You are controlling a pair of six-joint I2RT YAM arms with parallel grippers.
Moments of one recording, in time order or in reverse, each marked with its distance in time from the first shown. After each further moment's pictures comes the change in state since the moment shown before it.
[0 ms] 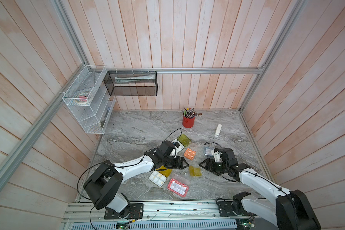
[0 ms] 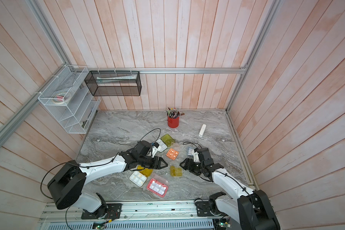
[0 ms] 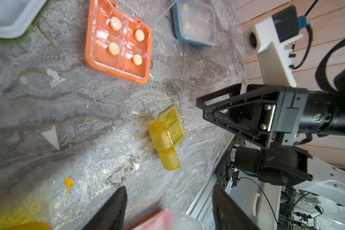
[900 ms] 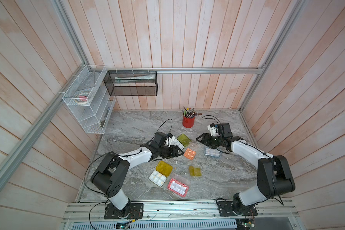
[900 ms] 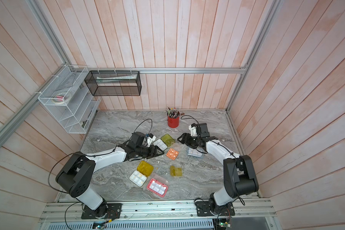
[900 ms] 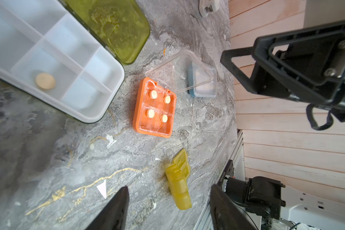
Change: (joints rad) left arm 0.195 0.147 0.074 0.109 0.127 -0.013; right arm -0.103 0.486 0.555 -0.005 -0.077 -0.142
